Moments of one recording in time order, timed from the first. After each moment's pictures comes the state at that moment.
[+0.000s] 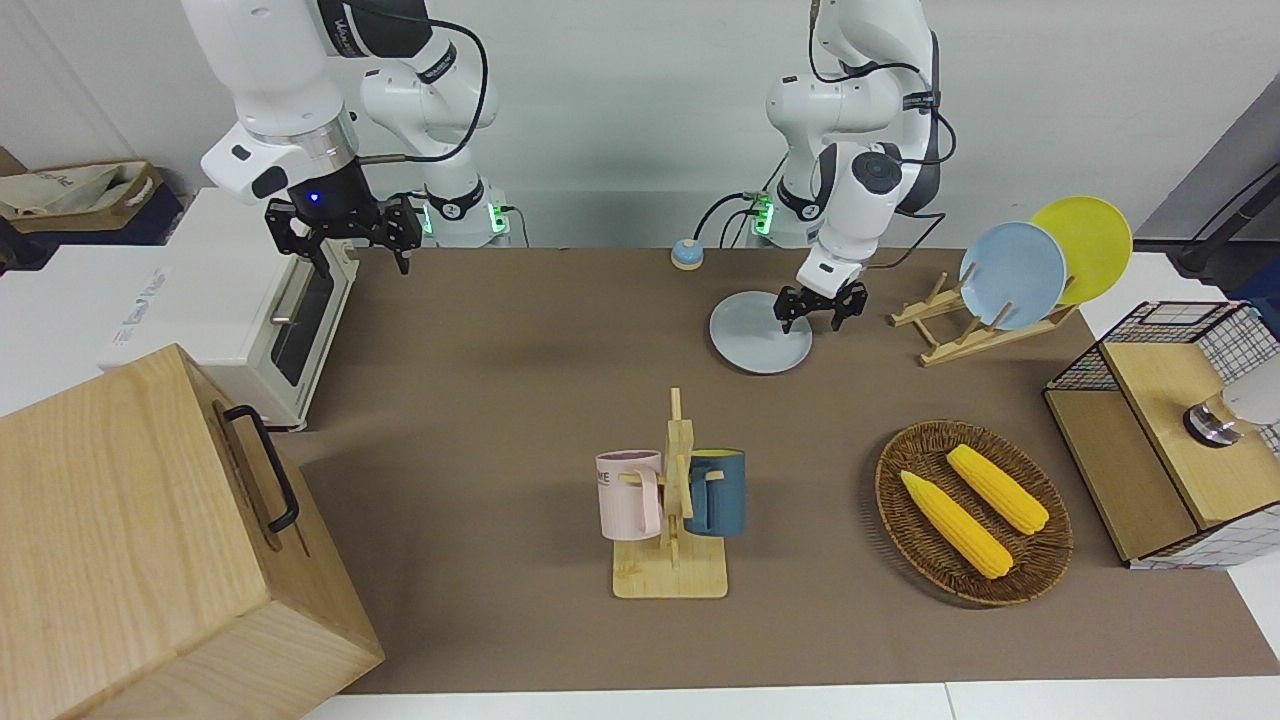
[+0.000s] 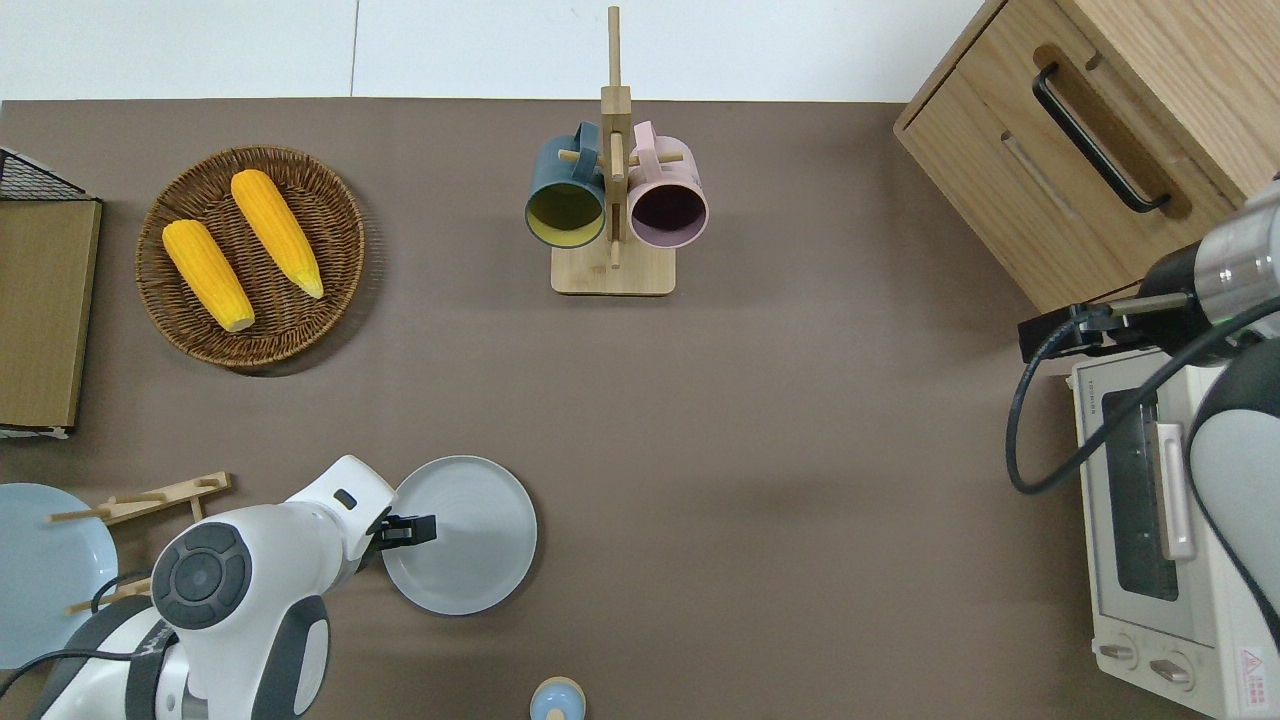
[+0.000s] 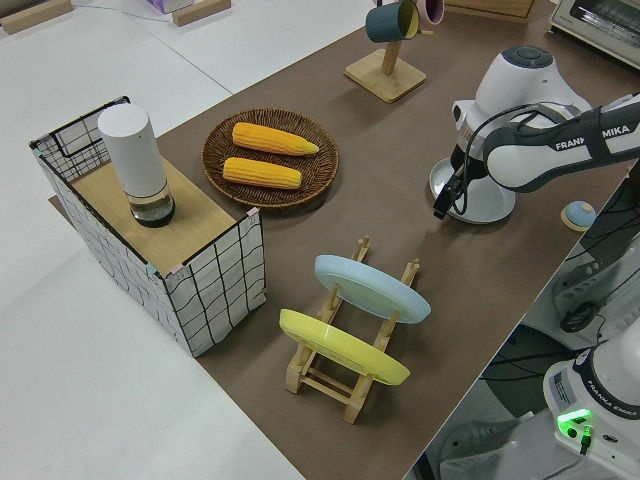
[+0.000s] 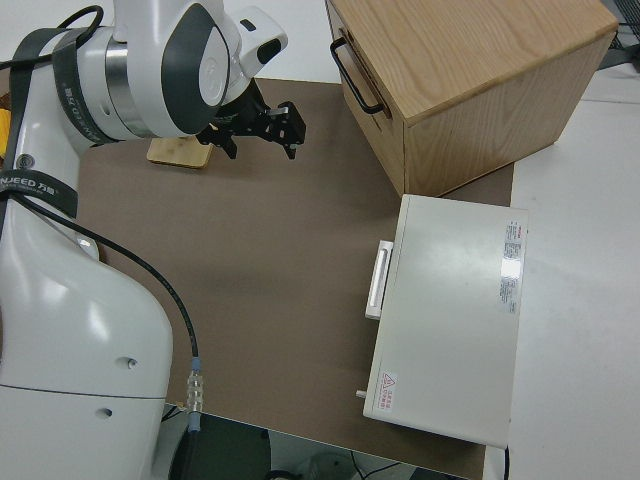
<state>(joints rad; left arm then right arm) -0.04 -0.20 -0.20 -2.64 -0.11 2.48 -0.19 -0.07 0.06 0.16 -1.49 -0.04 1.53 0.02</state>
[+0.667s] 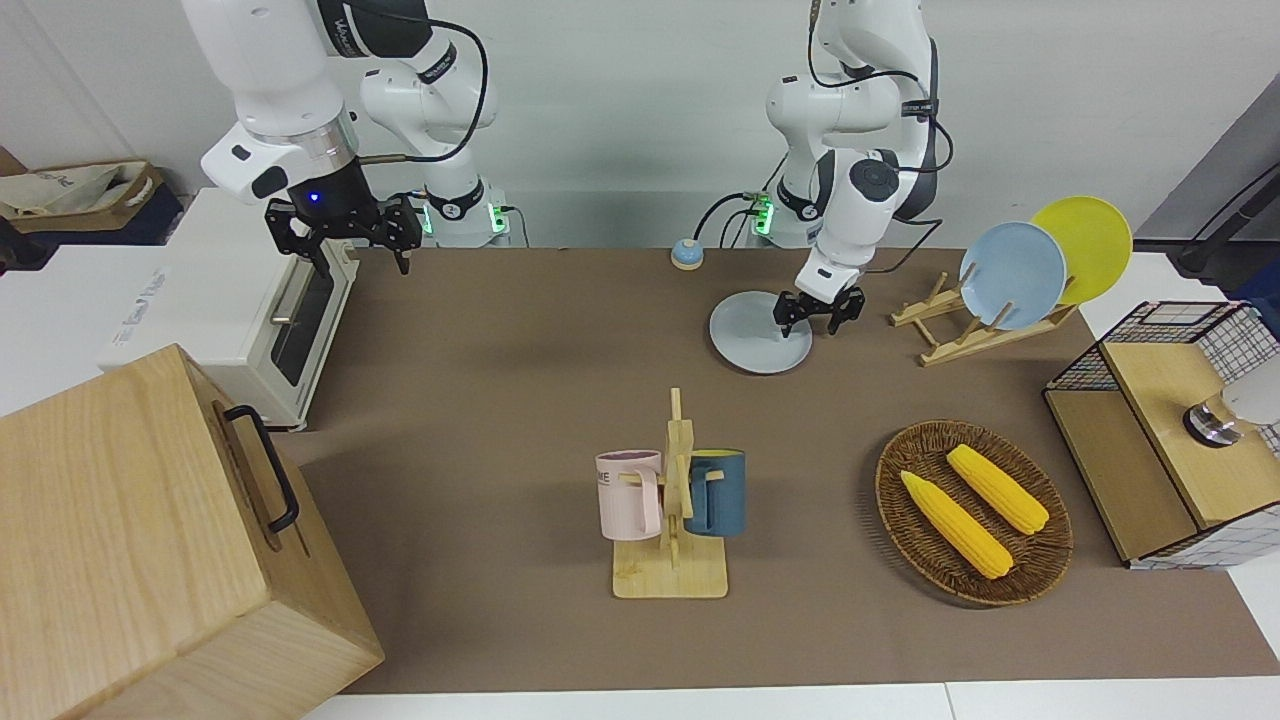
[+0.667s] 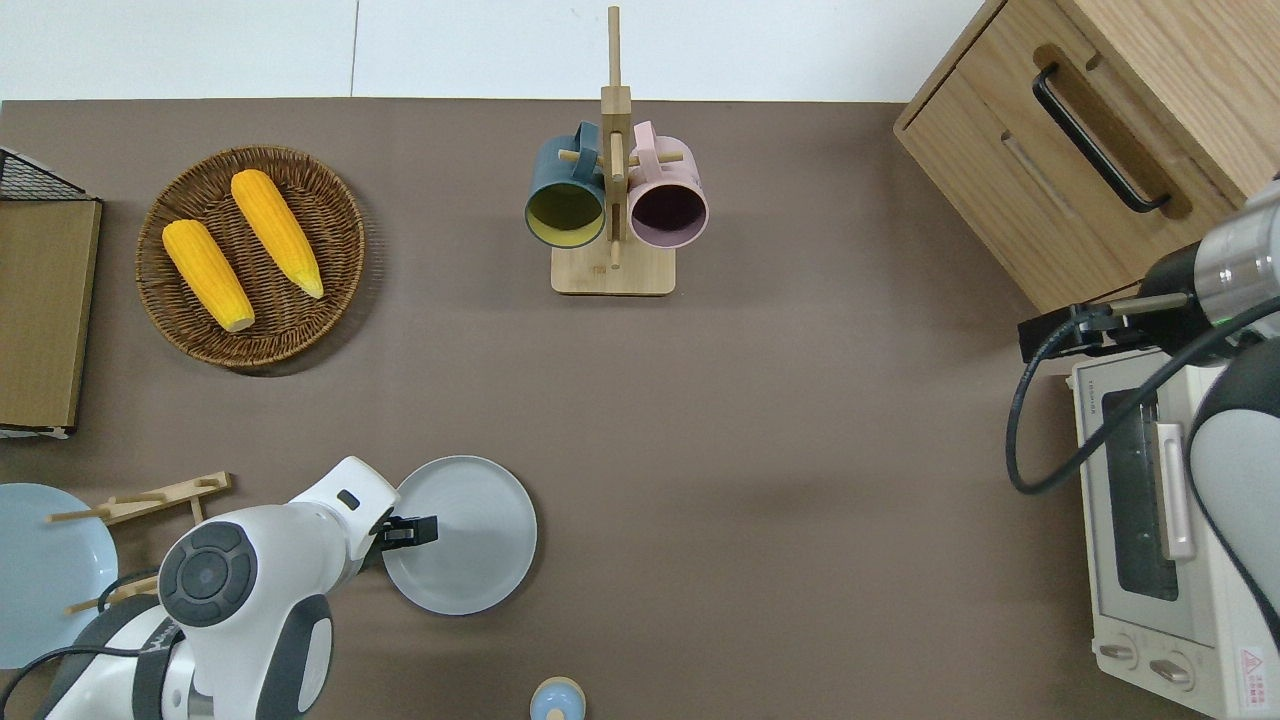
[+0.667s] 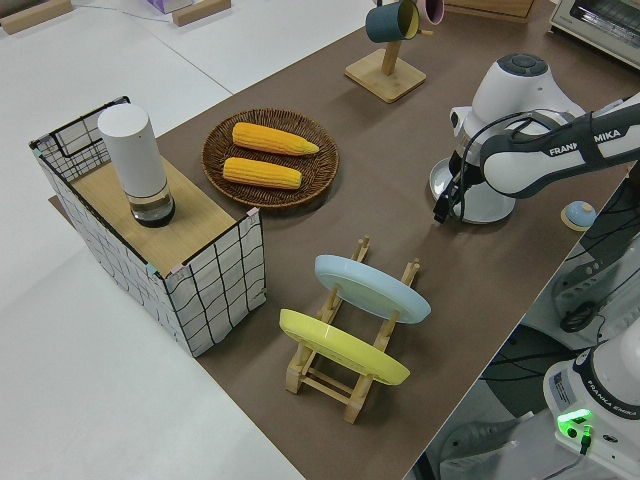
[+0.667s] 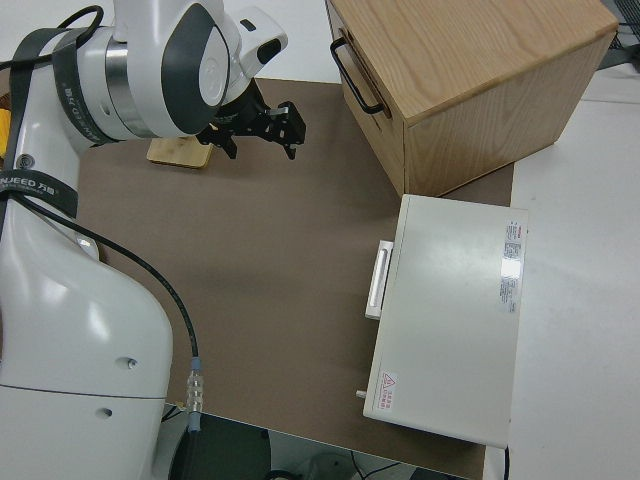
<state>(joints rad) -0.04 -0.17 -0.20 -2.65 -0.11 2.50 -0.19 -0.07 0.06 0.16 -1.49 -0.04 1.53 0.02</state>
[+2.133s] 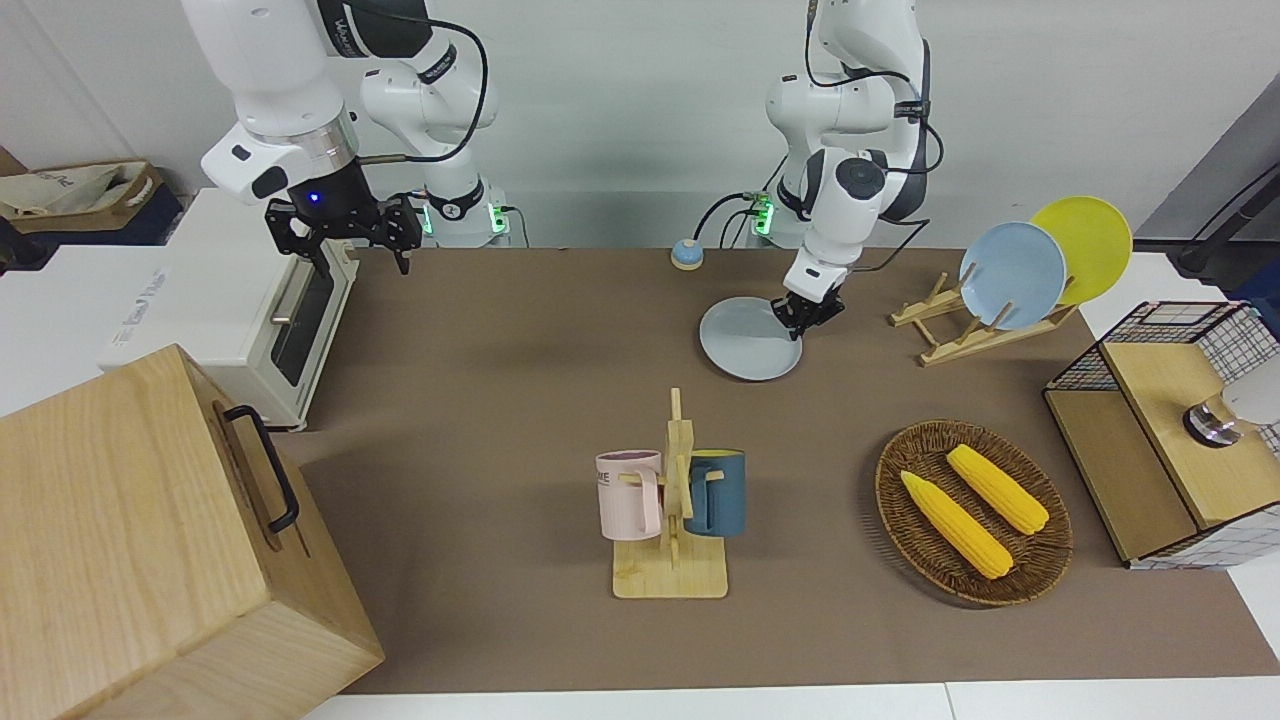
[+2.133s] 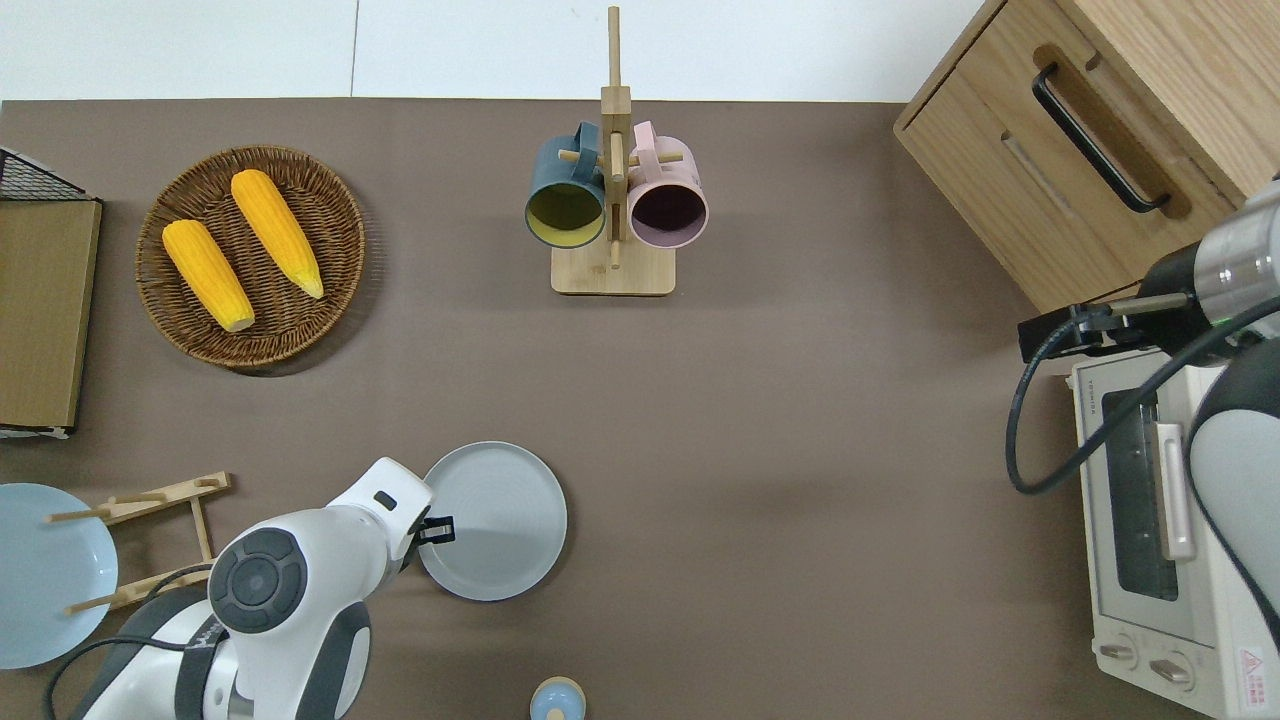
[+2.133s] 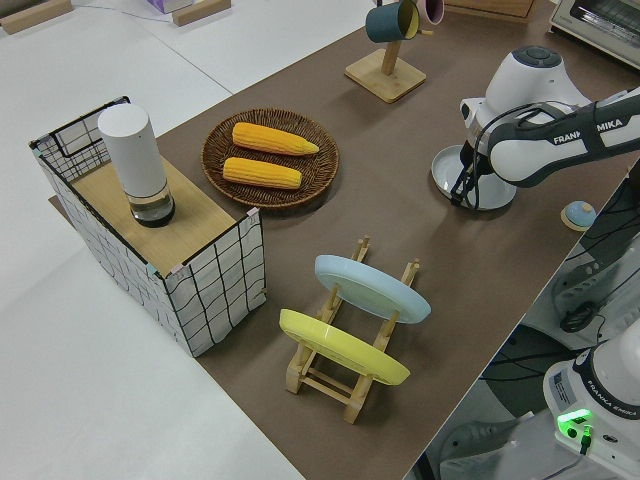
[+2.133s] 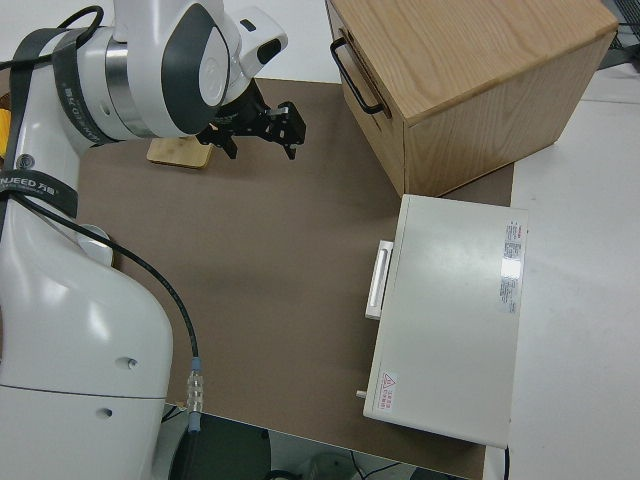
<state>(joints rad) -0.13 -0.16 -0.20 -2.64 -0.11 2.52 -0.33 -0.07 0.06 0.16 -1.49 -0.04 1.53 0.02</state>
